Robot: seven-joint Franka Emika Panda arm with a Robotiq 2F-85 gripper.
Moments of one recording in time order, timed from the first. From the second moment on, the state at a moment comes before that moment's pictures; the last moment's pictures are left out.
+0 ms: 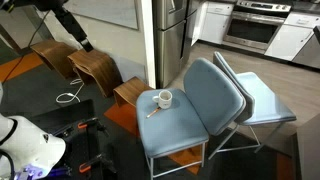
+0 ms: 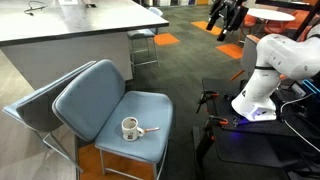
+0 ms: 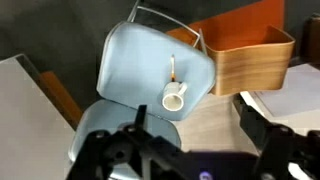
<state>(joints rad) 0.11 -0.97 0.03 -2.58 0.02 1.86 -0.13</state>
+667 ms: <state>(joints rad) 0.11 -0.96 0.03 -2.58 0.02 1.86 -0.13</state>
